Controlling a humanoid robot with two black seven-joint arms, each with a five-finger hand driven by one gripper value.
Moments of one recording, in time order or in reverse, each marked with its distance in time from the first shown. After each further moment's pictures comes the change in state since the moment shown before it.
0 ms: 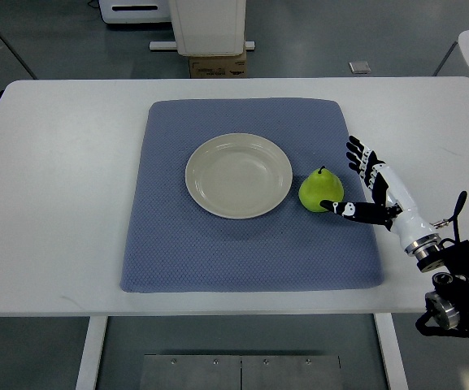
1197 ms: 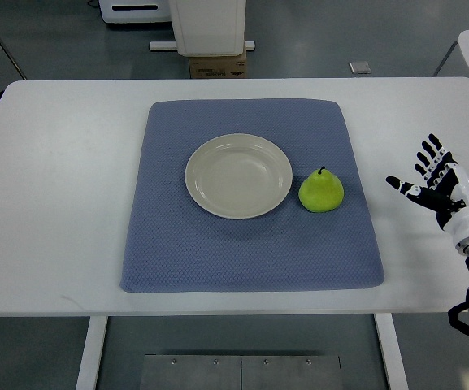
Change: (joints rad) left arm 0.000 0.000 0.000 0.000 0.000 0.000 0.000; right arm -0.196 -0.013 0.377 -0.009 0.118 0.103 -0.099
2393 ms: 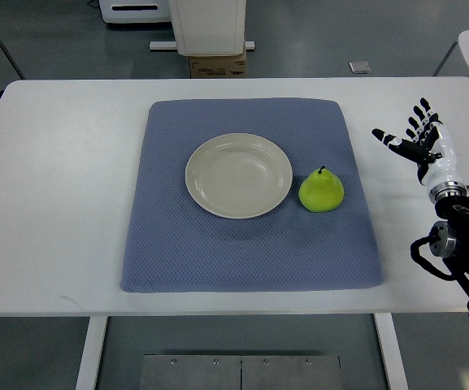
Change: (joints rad) left arm 0.000 0.000 0.000 0.000 0.000 0.000 0.000; right arm 0.306 0.204 0.021 -0.361 0.004 -0.051 -0.112
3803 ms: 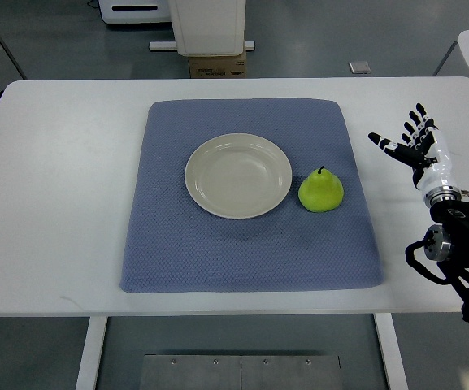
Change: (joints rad) left arm -0.010 0.000 0.000 0.000 0.000 0.007 0.001; right arm -0.015 0.025 0.011 -0.002 0.000 -0.004 0.004
